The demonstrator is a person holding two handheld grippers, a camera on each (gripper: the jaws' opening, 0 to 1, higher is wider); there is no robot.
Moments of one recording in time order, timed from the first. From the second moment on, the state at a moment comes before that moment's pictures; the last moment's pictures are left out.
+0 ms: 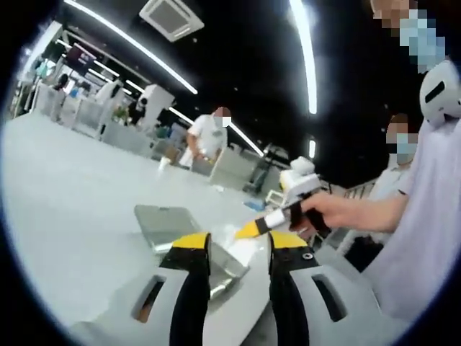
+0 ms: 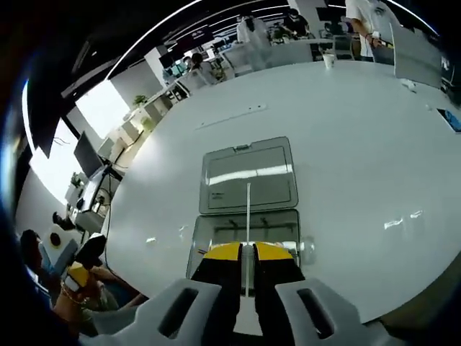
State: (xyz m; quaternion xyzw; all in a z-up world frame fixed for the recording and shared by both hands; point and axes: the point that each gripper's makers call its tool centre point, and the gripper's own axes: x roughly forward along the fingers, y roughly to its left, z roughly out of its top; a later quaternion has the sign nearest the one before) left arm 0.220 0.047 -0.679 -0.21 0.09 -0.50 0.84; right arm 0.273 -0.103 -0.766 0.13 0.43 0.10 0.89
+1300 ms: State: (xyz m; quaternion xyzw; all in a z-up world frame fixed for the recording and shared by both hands) left arm 0.228 0.071 -0.722 -0.12 0.10 -0.48 0.86; right arm 0.273 -0.104 -0.793 0.09 0.45 0.07 0.88
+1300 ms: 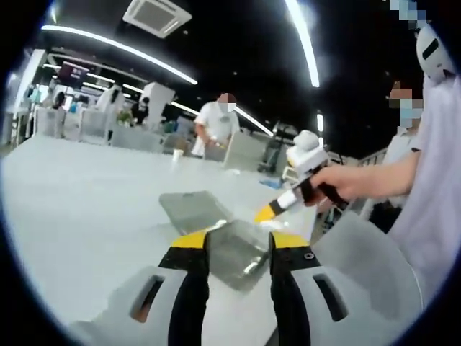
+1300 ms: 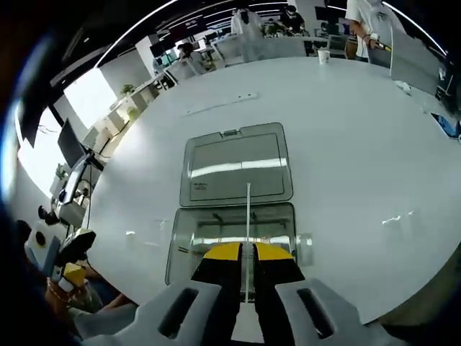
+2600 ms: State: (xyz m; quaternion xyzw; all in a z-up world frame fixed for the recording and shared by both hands) left arm 0.225 0.083 -0.718 -0.05 0.07 -0.40 0.91; right arm 0.273 -0.105 -0.810 0.07 0.47 0.06 0.88
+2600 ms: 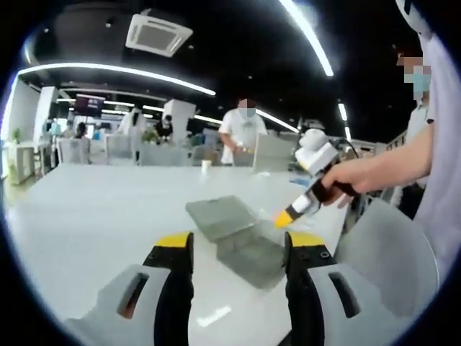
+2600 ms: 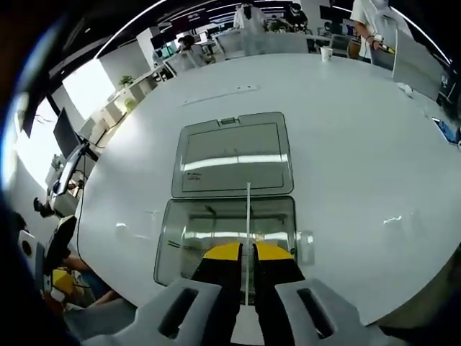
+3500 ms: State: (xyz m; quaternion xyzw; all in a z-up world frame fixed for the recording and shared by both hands) left arm 0.226 0.082 -0.718 -0.06 0.07 -0.40 0.91; right arm 0.274 -0.103 -0.820 0.05 0.49 0.06 0.87
